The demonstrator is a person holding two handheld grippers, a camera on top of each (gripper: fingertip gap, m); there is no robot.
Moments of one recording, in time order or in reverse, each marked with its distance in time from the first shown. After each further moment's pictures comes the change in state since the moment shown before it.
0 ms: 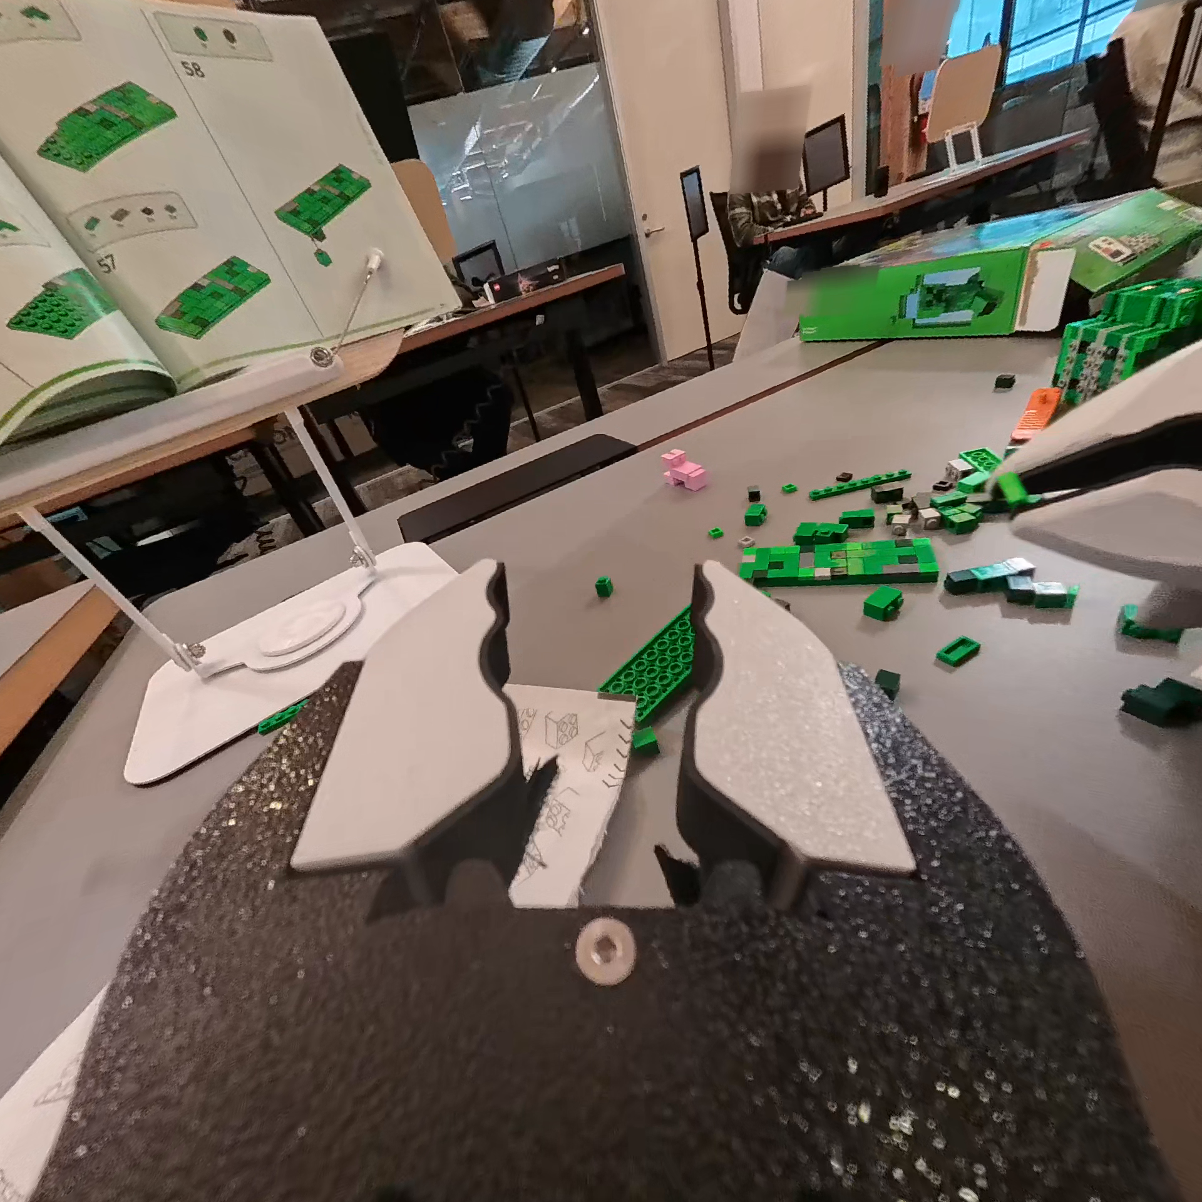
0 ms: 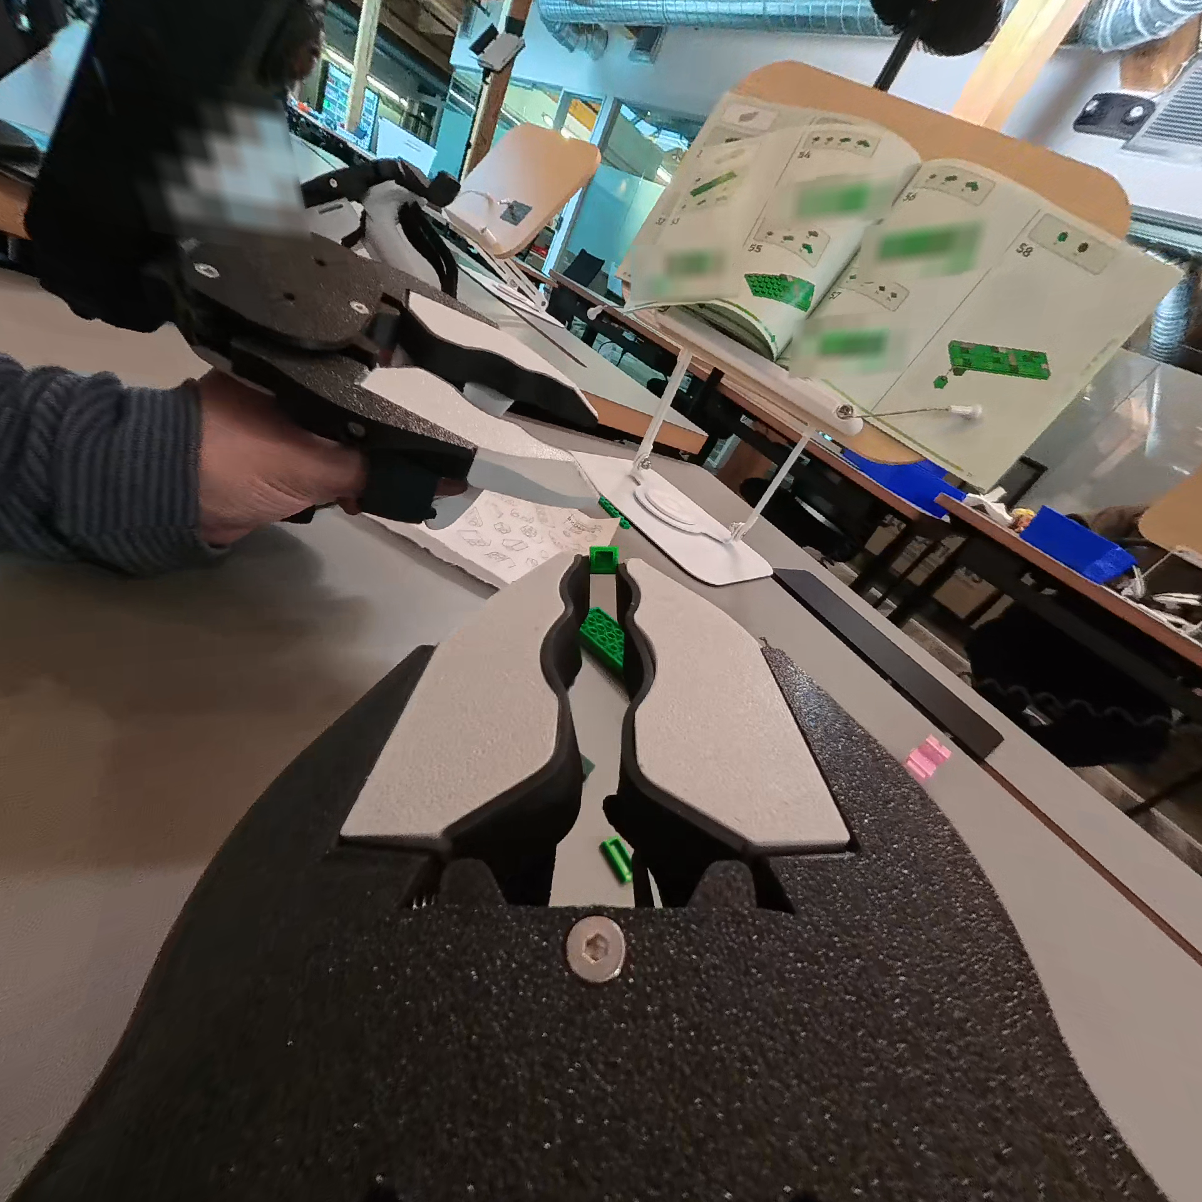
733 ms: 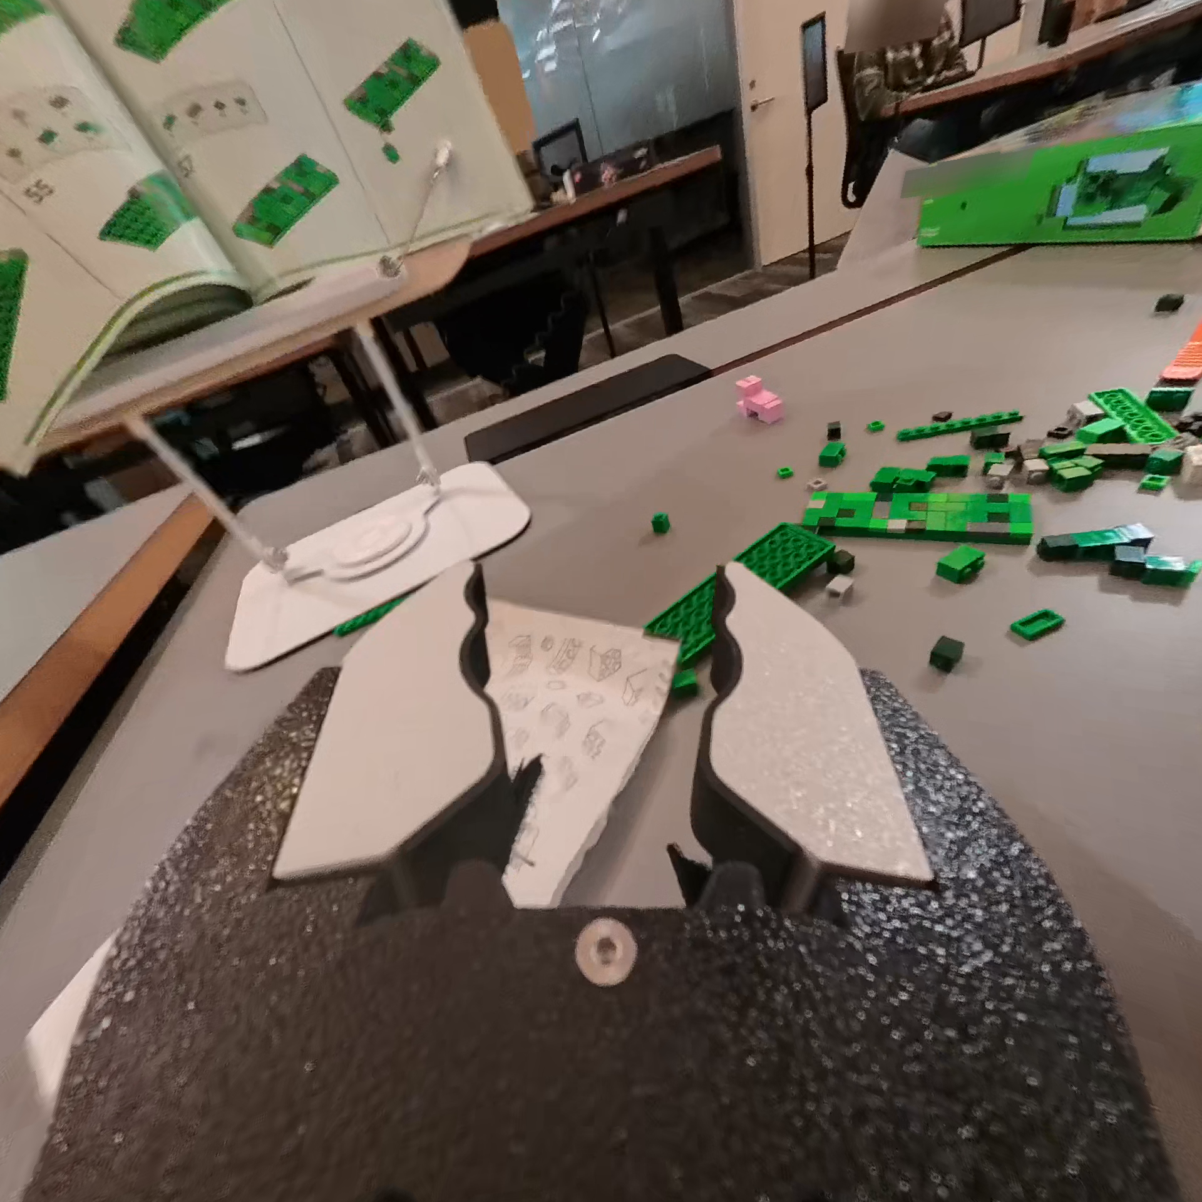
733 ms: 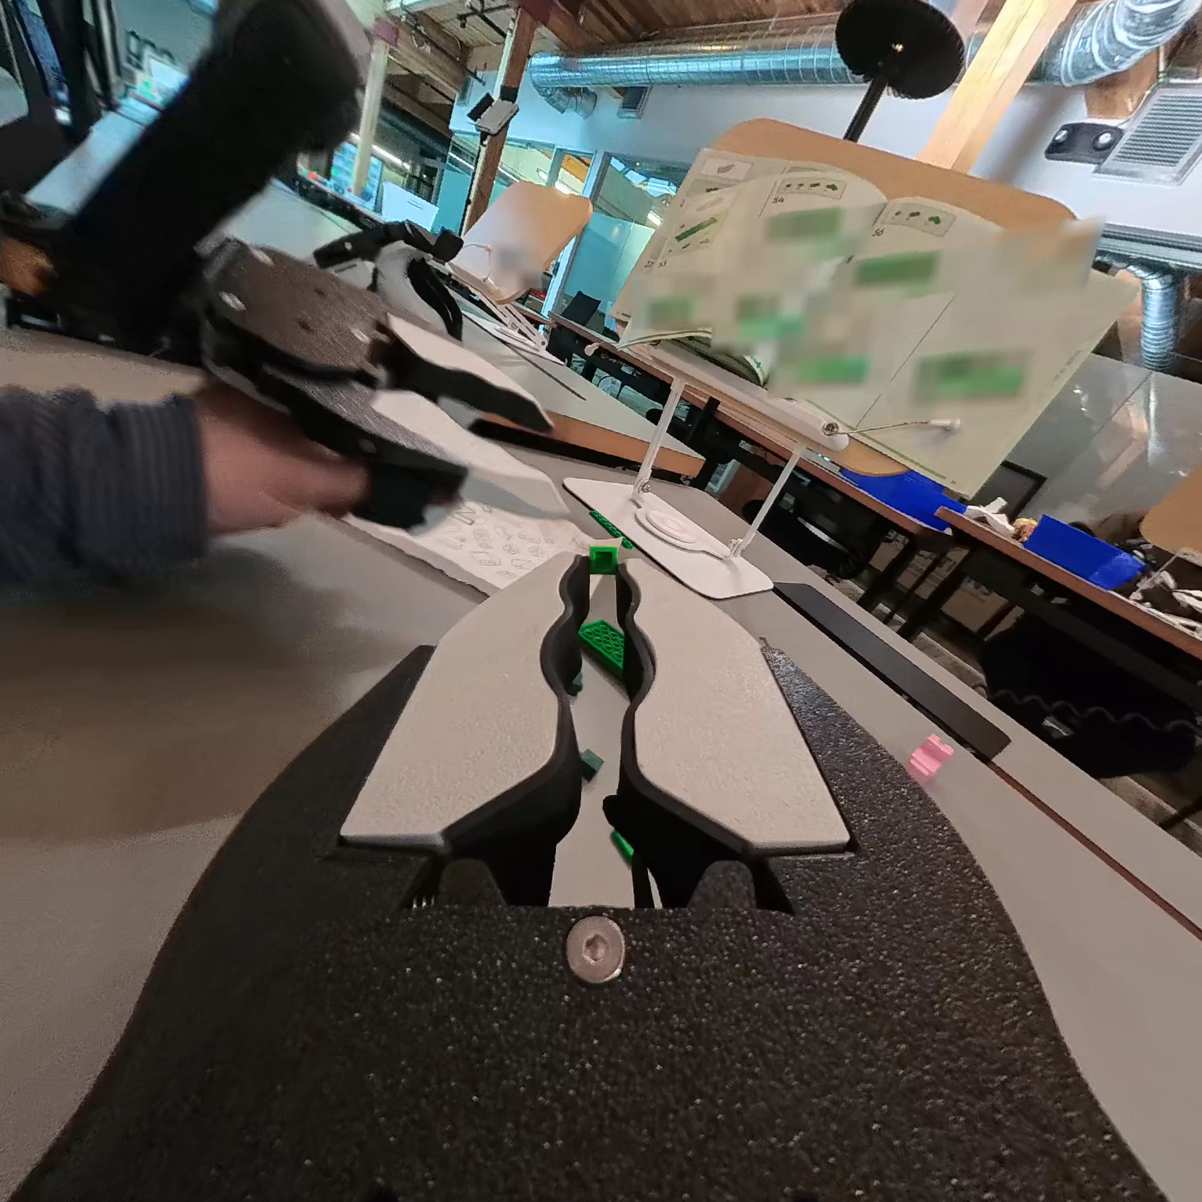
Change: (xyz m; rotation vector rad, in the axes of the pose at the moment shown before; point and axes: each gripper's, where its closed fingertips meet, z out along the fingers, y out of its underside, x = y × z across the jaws) left arm -0.014 0.014 -0.009 -0.148 -0.143 -0.001; right arm 0.001 -0.008 -0.016 0.056 0.008 0.040
